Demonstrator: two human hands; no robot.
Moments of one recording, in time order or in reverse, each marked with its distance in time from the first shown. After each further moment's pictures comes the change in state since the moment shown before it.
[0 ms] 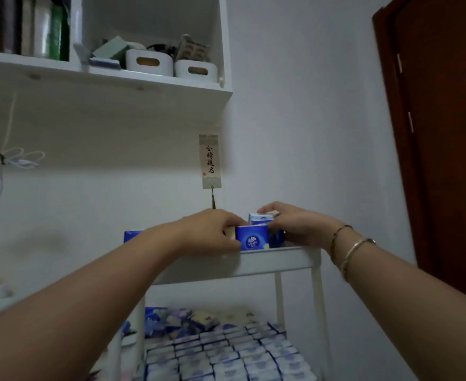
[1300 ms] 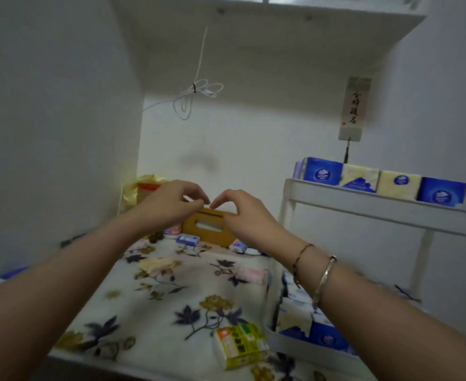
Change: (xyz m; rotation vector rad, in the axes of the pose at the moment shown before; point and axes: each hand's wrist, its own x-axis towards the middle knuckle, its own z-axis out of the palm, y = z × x) left_hand -0.248 -0.167 0.002 -0.176 0.451 -0.538; right_hand -0.077 -0.070 0.313 -0.316 -0.270 -0.629
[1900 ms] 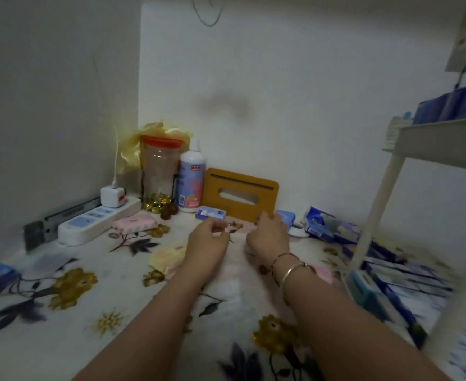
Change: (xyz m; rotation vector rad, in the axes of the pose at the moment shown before) left_hand 0.048 -0.186 0.163 -0.387 0.148 -0.500; right_hand 0.123 0.173 0.202 -0.250 0.002 0.591
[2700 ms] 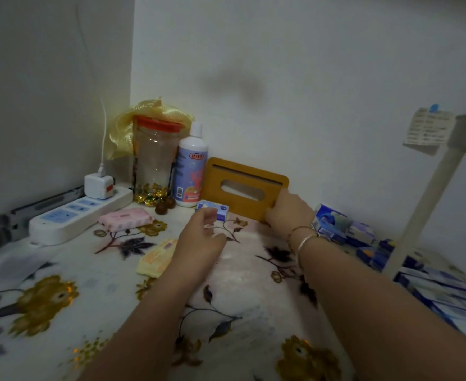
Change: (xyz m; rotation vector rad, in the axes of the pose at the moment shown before) left_hand 0.021 -0.022 -0.015 -0.190 -0.096 -0.047; right_hand 0.077 0.010 0.004 -0.278 0.182 0.029
